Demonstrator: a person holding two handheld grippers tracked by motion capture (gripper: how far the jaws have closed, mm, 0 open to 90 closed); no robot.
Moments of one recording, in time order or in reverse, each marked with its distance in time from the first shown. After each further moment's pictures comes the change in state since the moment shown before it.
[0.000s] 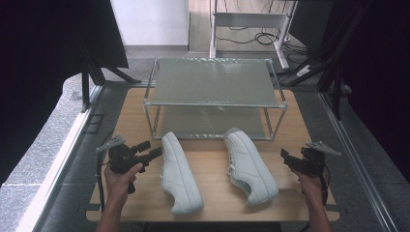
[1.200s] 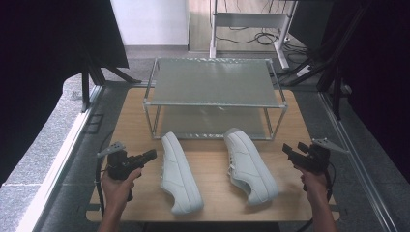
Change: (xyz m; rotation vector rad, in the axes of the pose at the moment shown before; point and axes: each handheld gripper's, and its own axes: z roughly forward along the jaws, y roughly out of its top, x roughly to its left) left arm -0.005 -0.020 -0.008 0.100 0.078 -0.027; right arm -0.001 0.014 -0.012 -0.052 0.096 0.039
